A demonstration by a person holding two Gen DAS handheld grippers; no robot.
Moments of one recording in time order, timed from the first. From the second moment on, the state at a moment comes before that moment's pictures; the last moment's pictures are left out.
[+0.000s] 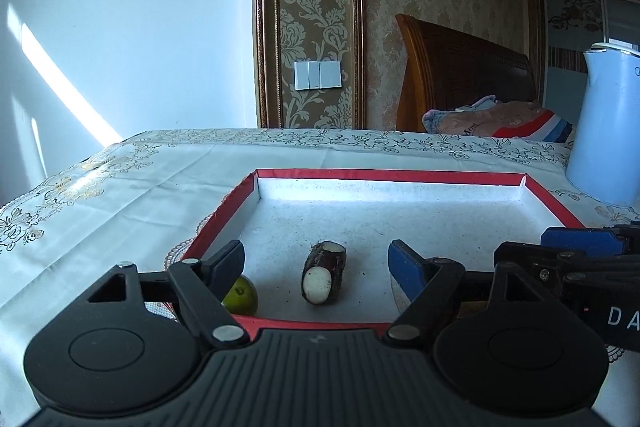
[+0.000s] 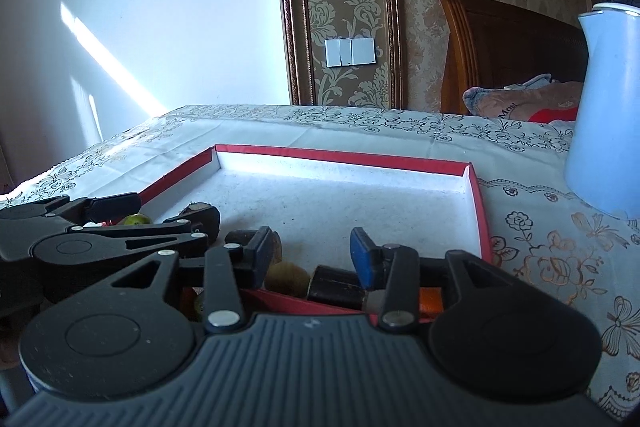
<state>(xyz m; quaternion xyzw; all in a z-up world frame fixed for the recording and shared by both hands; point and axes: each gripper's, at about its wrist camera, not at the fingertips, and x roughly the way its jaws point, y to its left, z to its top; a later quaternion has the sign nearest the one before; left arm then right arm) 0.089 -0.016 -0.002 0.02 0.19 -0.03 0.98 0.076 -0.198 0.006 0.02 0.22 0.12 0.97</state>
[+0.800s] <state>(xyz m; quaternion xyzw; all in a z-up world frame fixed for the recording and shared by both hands) 0.053 0.029 0.017 -0.05 0.16 -0.02 0.99 0.031 -0.219 0.004 0.07 0.22 0.15 0.96</state>
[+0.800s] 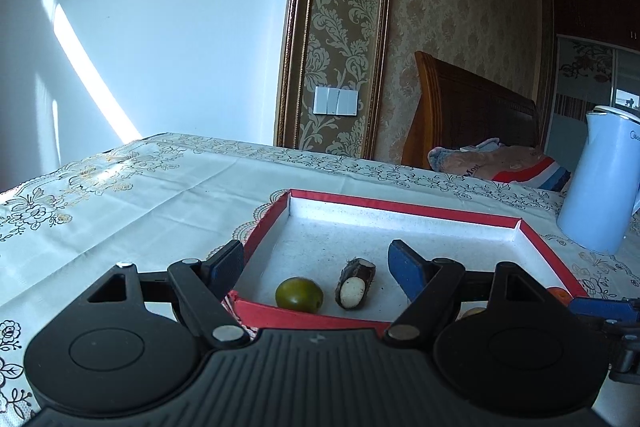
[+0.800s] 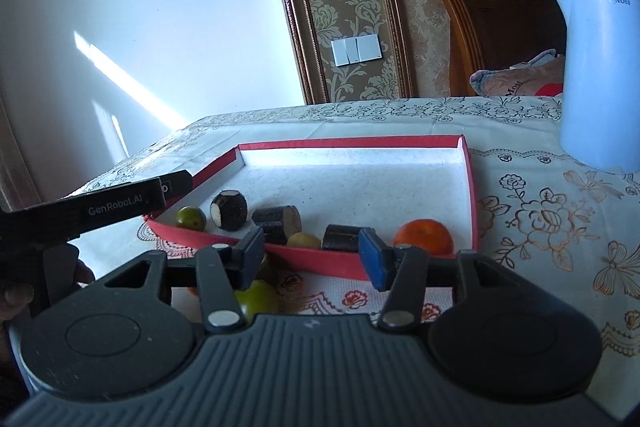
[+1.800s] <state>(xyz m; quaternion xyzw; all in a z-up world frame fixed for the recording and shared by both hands) 0.016 0.034 0.004 0.04 0.17 -0.06 0.98 0.011 -0.162 -0.021 0.01 0.31 0.20 0.93</state>
